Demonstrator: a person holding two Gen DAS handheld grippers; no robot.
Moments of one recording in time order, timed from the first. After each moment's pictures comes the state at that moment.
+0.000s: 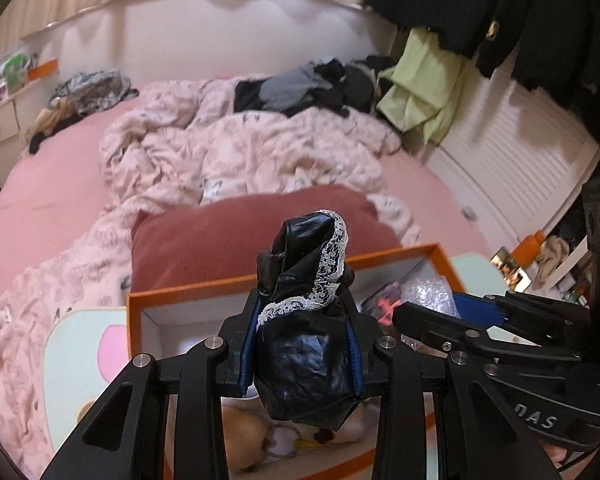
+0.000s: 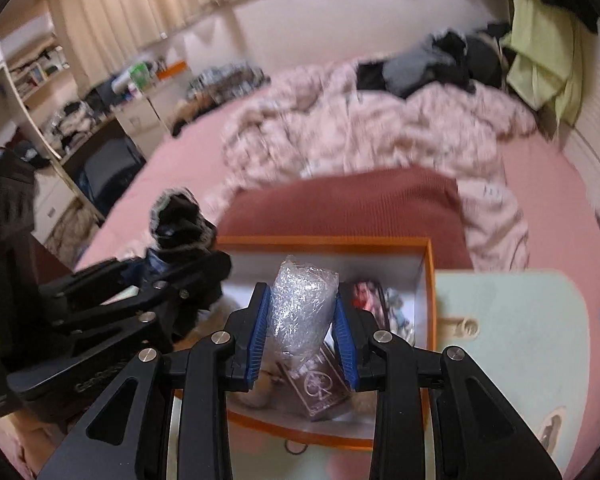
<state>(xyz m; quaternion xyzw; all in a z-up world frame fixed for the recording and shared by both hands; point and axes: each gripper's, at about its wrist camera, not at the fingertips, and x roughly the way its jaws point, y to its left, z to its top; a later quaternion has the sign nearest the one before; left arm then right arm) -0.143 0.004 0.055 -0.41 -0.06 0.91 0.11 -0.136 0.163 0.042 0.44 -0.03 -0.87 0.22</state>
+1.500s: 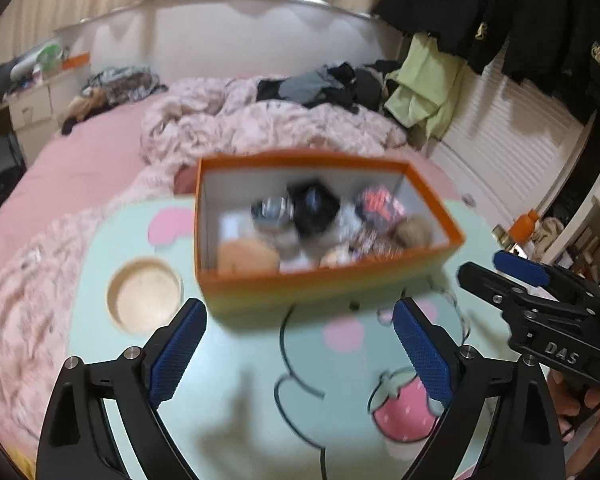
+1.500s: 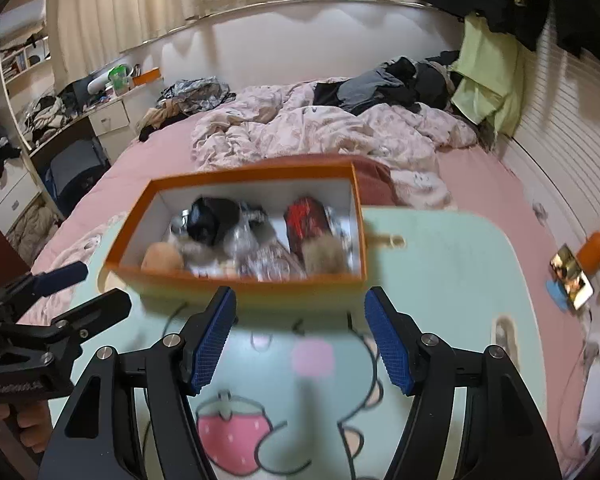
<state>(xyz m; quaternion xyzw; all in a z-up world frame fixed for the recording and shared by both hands) 0.002 -0.013 0.034 -0.39 -0.06 0.91 0.07 -0.015 0.197 0.036 0.38 0.01 -0.91 0.14</state>
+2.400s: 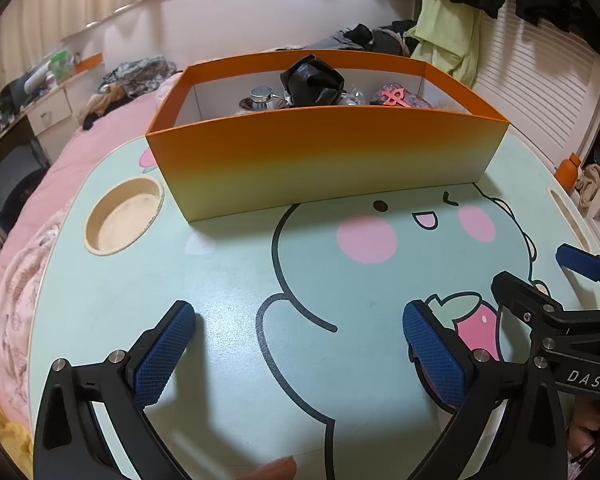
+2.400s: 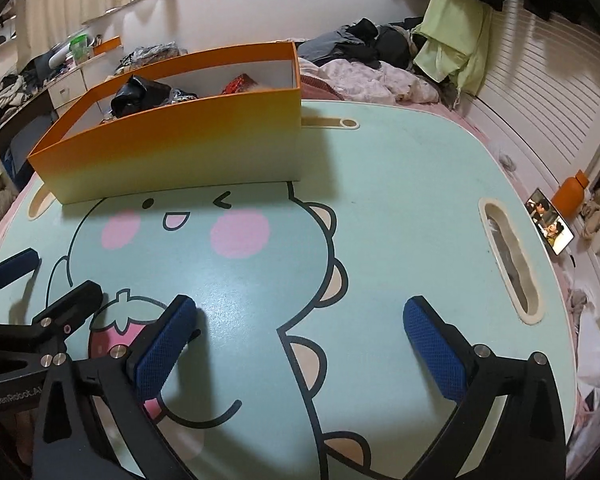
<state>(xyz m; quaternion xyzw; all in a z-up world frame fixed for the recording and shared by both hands) 0.014 0.027 -0.030 -0.42 0.01 0.91 0.02 0.006 0.224 -0.047 0.42 0.04 -0.90 0.06</state>
